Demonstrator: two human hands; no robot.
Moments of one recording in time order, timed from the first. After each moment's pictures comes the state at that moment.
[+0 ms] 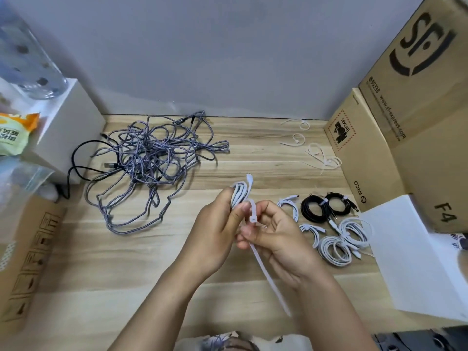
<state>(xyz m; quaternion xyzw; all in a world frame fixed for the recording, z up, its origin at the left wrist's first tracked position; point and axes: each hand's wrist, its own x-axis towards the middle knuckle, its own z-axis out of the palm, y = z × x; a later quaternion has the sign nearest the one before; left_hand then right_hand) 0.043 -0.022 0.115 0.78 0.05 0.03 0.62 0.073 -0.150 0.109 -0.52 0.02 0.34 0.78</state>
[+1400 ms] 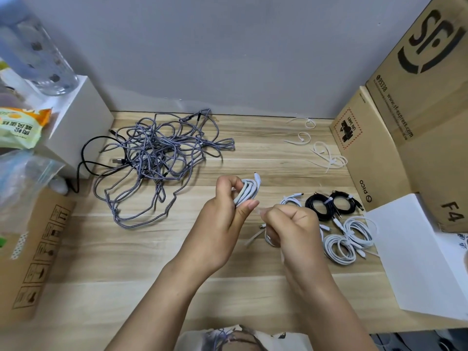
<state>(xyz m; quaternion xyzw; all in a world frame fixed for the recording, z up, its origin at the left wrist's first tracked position) 0.036 -0.021 0.126 0.83 0.05 0.06 0.56 0.059 -0.141 0.138 -0.71 0.01 0.15 0.69</state>
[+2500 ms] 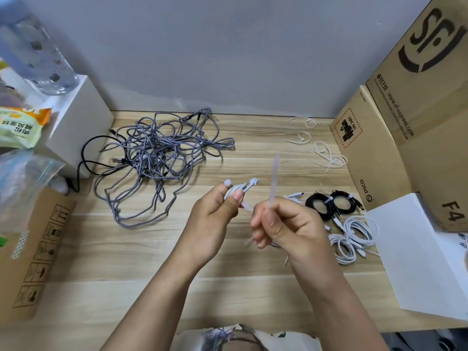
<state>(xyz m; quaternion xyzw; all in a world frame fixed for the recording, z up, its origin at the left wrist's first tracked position) 0.041 -0.011 0.112 0.70 0.09 0.03 0.71 0.056 -0.152 0.149 -0.62 -0.18 0.22 0.73</state>
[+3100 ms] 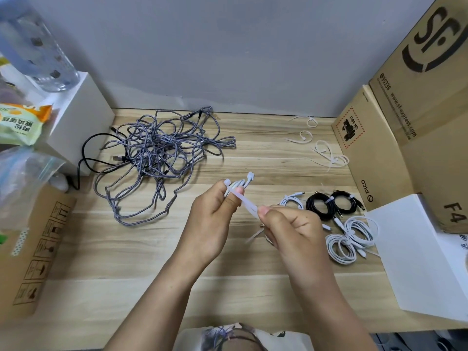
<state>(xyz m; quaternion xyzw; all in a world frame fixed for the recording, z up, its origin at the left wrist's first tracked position) 0.039 -0.016 0.124 0.74 0.12 0.07 0.66 0.050 -0.144 0.149 -0.72 -0.09 0.14 0.67</state>
